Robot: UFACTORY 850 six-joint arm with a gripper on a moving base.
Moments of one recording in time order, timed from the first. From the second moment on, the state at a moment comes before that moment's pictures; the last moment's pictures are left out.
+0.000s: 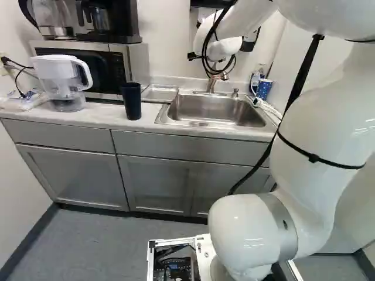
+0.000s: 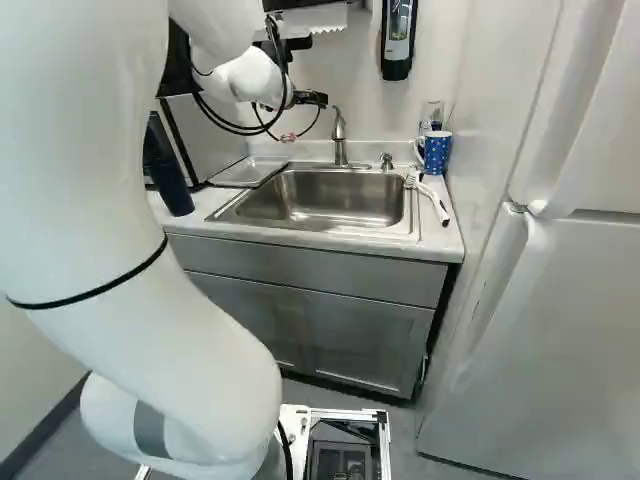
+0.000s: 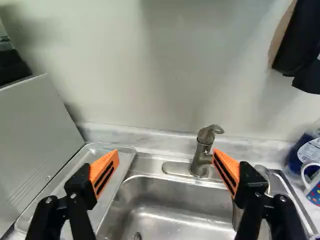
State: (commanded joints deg) arm -1.4 -3.3 -64.5 0.0 13.6 0.0
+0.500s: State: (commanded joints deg) arm -2.2 -9.1 -70.6 0.0 9.9 0.0
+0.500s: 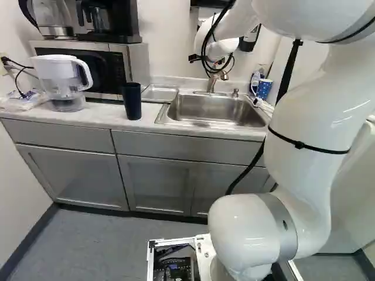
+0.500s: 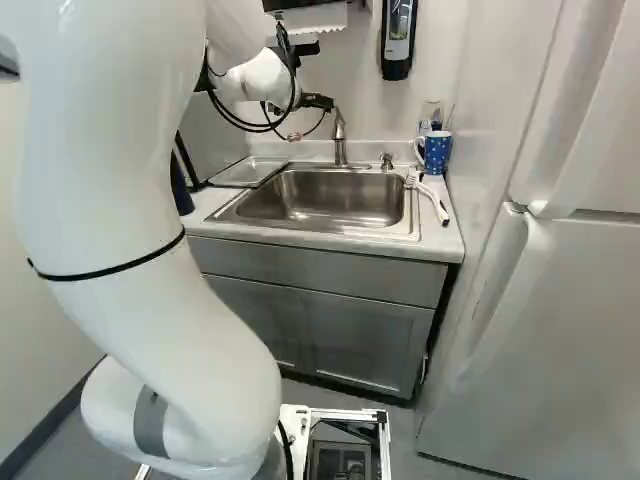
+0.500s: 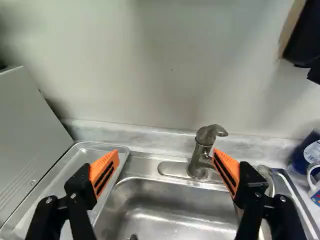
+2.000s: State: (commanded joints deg) arm -3.9 -18.6 -81.2 3.2 19.3 0.0
